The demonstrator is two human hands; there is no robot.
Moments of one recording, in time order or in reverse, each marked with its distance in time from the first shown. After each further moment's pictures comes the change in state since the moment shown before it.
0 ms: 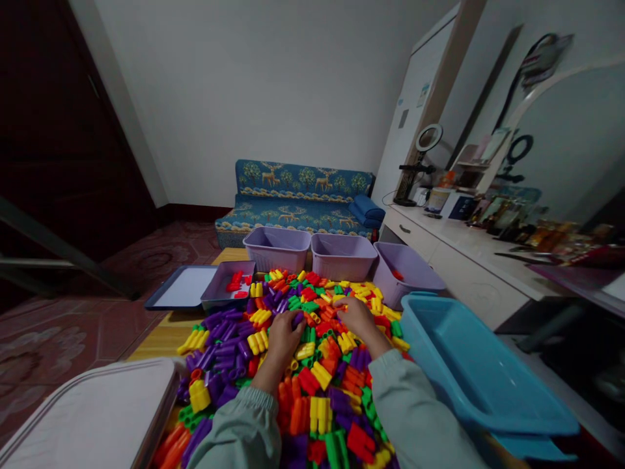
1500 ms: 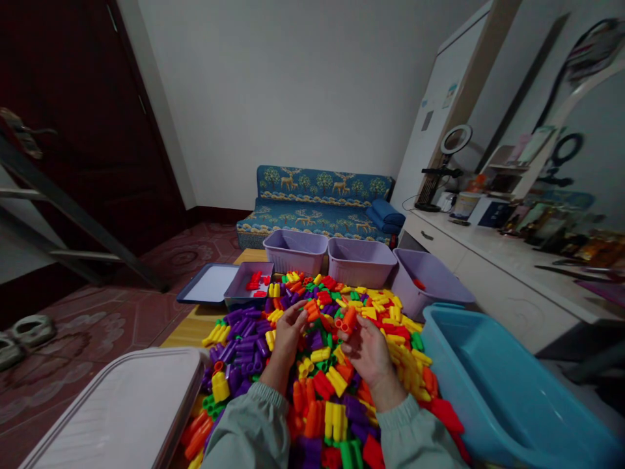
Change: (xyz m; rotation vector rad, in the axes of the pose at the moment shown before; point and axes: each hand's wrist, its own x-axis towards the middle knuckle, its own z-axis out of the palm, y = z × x) left_hand -0.003 0.000 -0.013 -1.228 0.125 -0.290; right_hand -0.061 -0.041 0.009 1.880 -0.316 0.316
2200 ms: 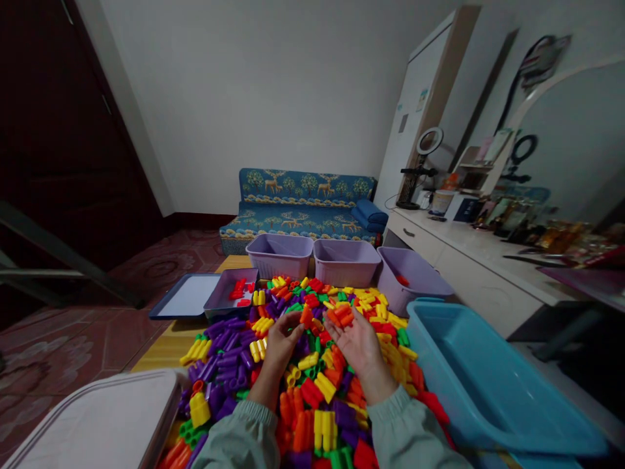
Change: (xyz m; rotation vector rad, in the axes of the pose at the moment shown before) left_hand 0.011 -0.019 -0.003 0.320 -0.088 0.141; right_hand 0.014 -0.009 0.001 0.134 0.116 -0.113
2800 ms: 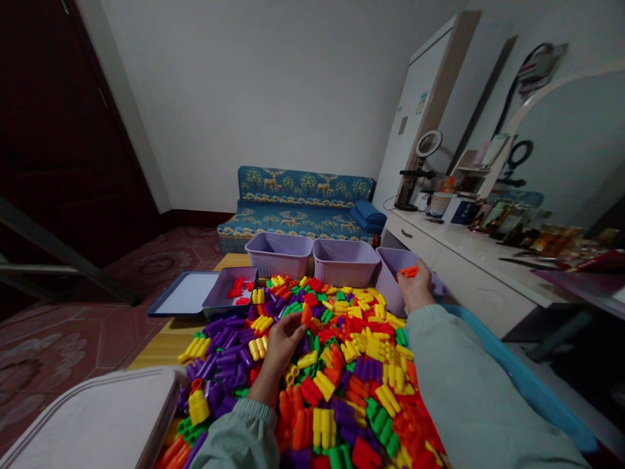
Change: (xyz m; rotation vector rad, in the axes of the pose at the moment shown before) left_hand -0.003 0.004 0.004 -0.008 -0.026 -0.064; right_hand 0.084 -0.176 -0.007 -0.058 0.617 -0.644
